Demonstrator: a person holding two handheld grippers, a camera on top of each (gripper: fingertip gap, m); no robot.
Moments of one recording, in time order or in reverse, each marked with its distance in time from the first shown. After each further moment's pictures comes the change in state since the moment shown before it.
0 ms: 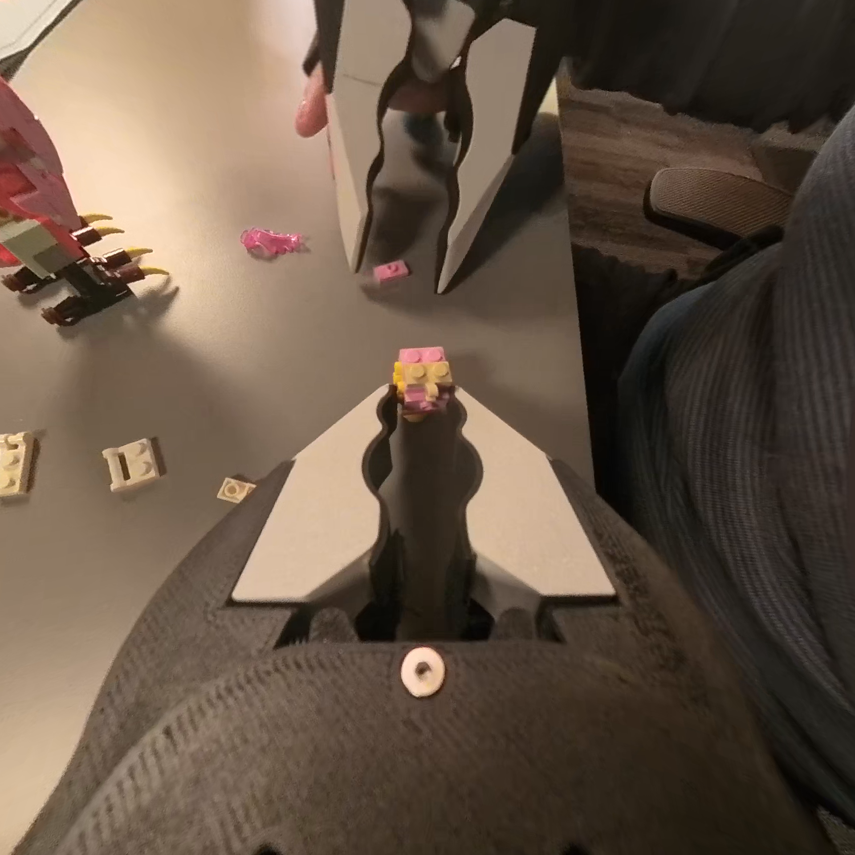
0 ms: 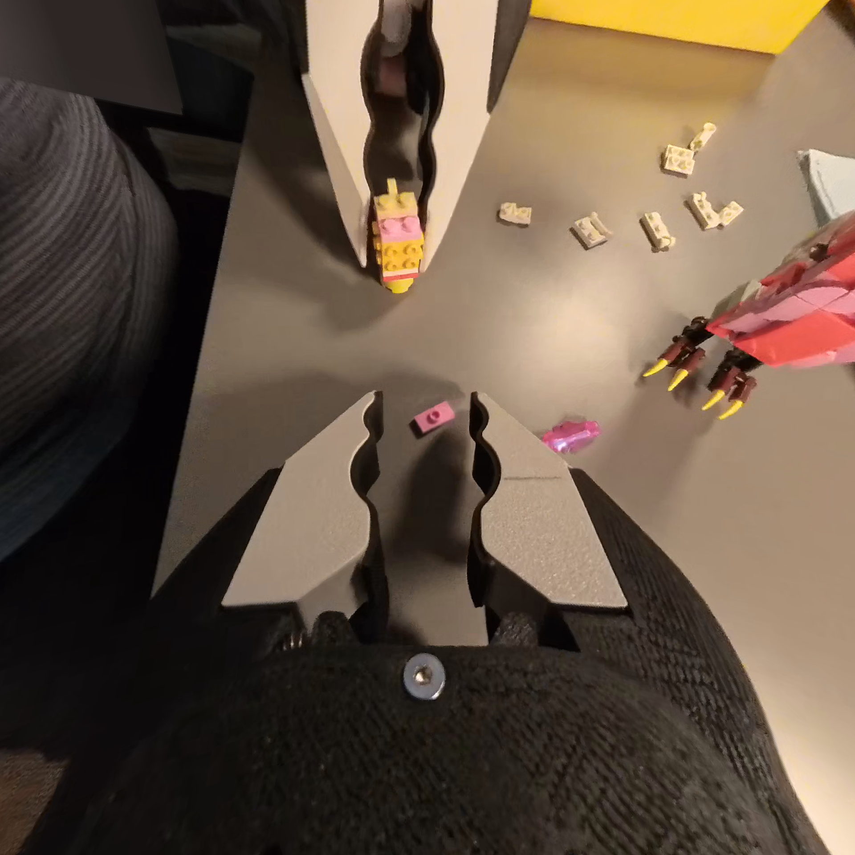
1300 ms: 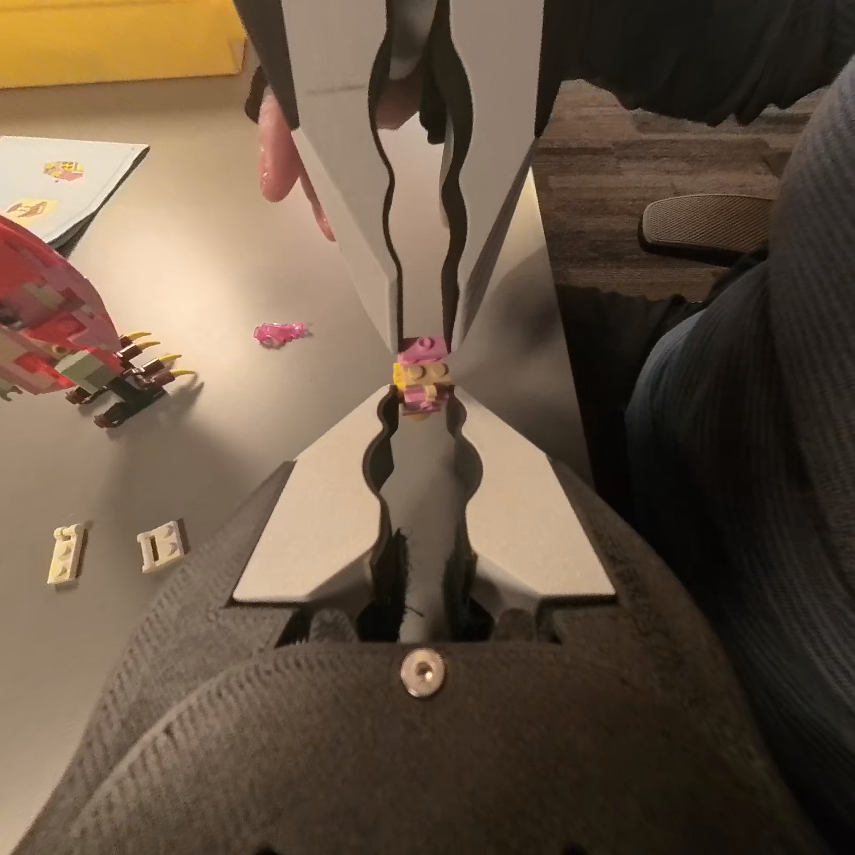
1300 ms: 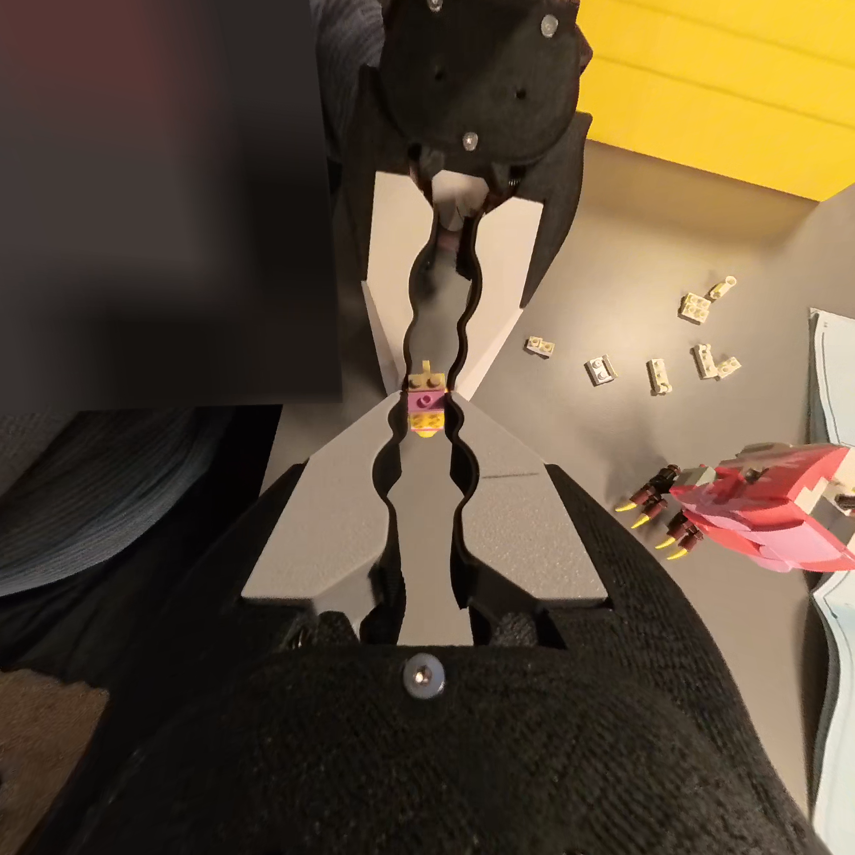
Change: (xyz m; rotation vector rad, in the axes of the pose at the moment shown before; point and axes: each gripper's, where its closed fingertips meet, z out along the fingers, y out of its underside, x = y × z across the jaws) left arm 0.006 -0.028 0.004 0.117 -0.041 0.145; right arm -0.015 -0.069 -0.002 -0.062 -0.131 -0.114
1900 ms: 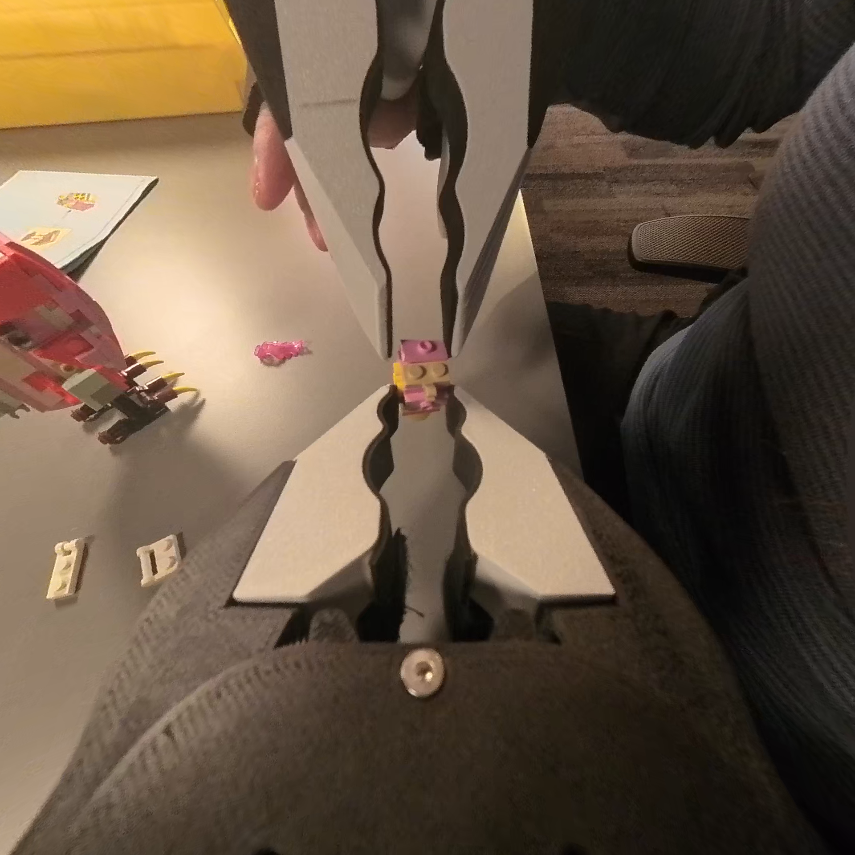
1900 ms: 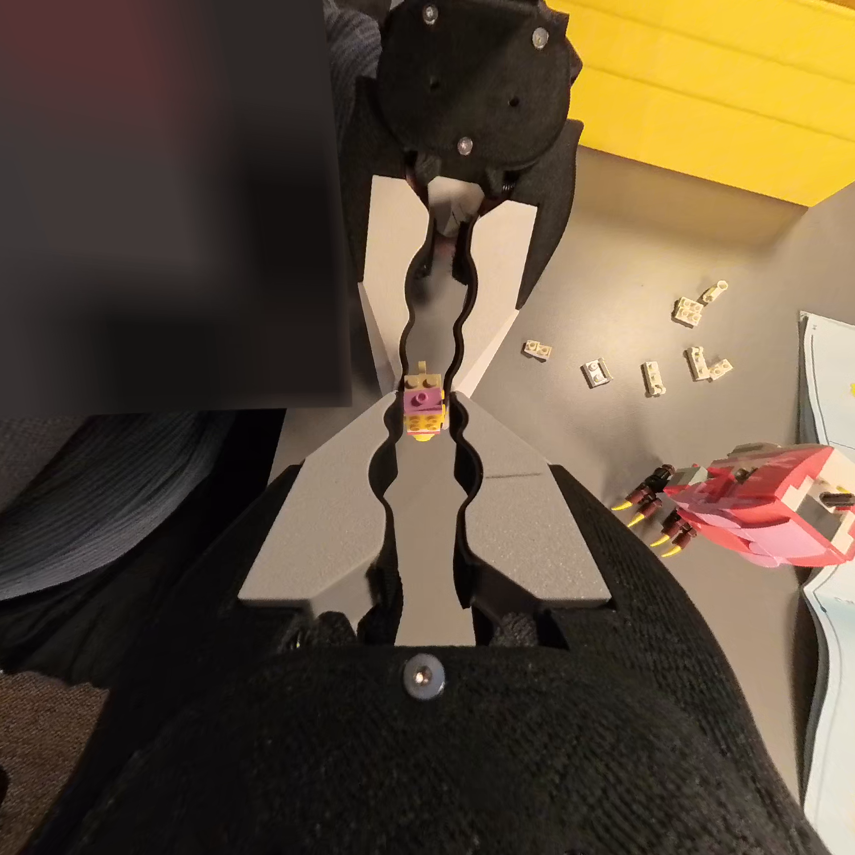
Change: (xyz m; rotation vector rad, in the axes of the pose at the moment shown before) left arm 0.003 -0.007 -0.001 0.049 0.004 0.012; right arm 0.000 -0.004 -0.003 0.000 0.008 0.000
